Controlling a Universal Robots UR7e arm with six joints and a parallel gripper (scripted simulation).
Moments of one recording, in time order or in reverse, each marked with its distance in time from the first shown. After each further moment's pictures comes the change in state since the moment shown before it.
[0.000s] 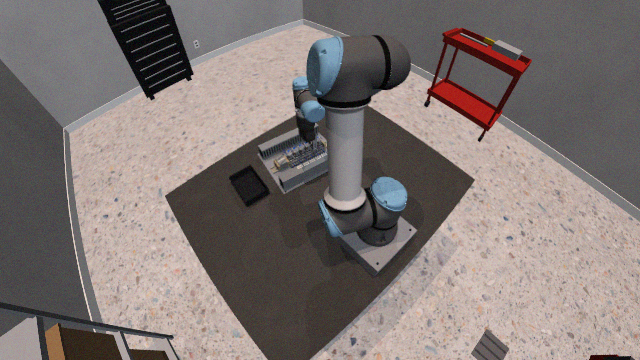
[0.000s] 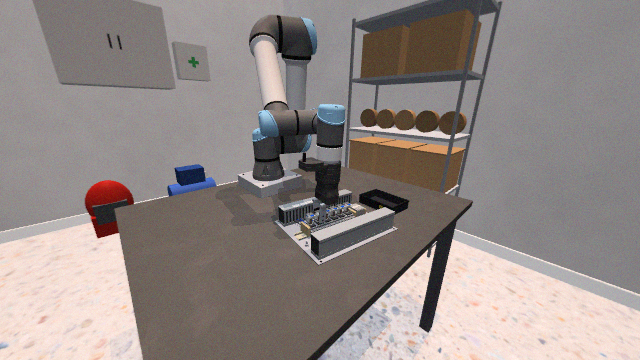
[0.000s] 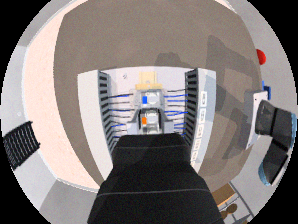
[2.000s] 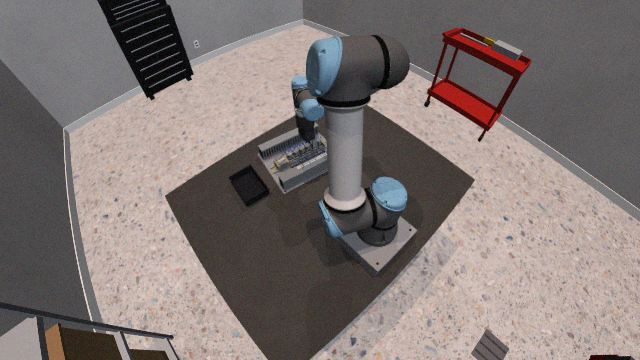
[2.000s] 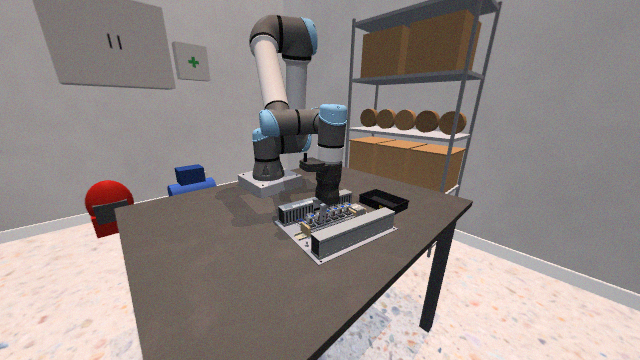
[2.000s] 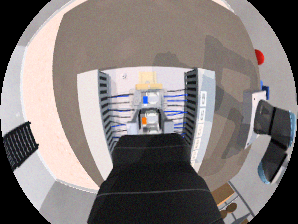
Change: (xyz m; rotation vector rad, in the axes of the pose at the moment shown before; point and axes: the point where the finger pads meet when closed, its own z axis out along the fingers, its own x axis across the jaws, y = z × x) arm -0.001 0.000 0.000 0.002 0.019 -0.001
